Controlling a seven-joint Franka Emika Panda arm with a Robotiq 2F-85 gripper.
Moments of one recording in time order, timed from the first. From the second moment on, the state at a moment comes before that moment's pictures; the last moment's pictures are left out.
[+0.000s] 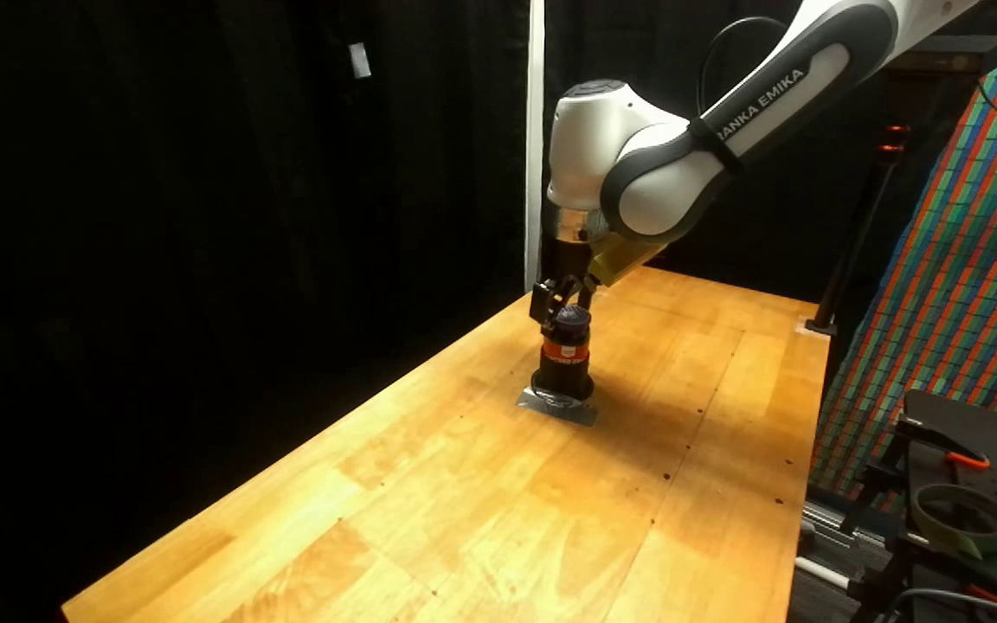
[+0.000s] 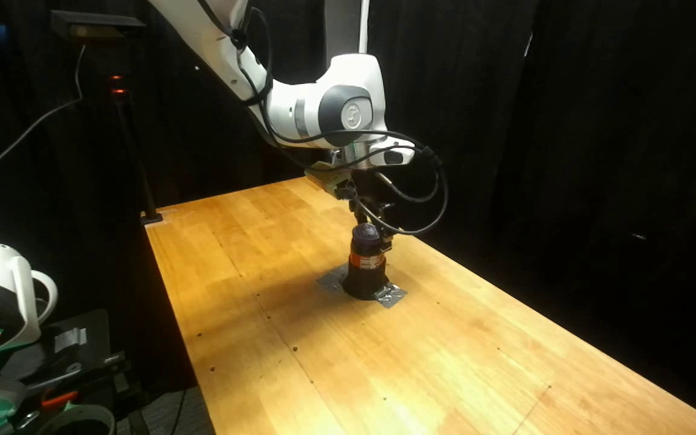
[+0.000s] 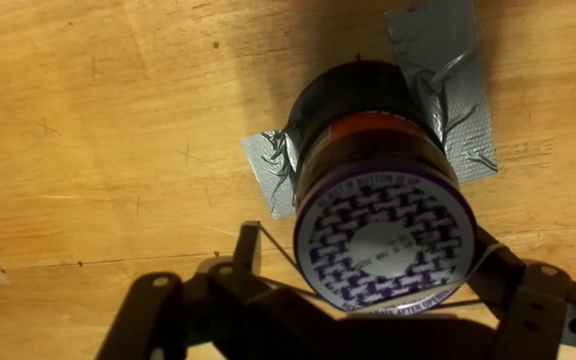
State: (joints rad) arm 0.25 0.55 -0.07 -1.78 -0.21 2.43 0.44
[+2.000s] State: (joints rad) arm 0.22 0.60 0.00 -1.63 -0.16 1.95 0.37
